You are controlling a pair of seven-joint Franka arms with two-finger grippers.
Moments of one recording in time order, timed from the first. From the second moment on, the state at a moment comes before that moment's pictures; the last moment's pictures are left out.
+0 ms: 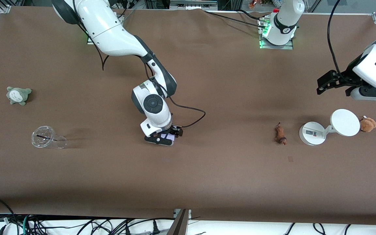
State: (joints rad) left arm 0.01 0.07 -0.08 -1.53 -0.02 1.62 -0.07; right arm 0.59 0.91 0.01 -1.36 -0.03 2.37 0.81
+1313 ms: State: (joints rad) left arm 0.01 0.03 0.00 -1.55 0.04 1.44 -0.06; right arm 0.49 0.67 -0.02 -1.32 -0.07 1.92 0.47
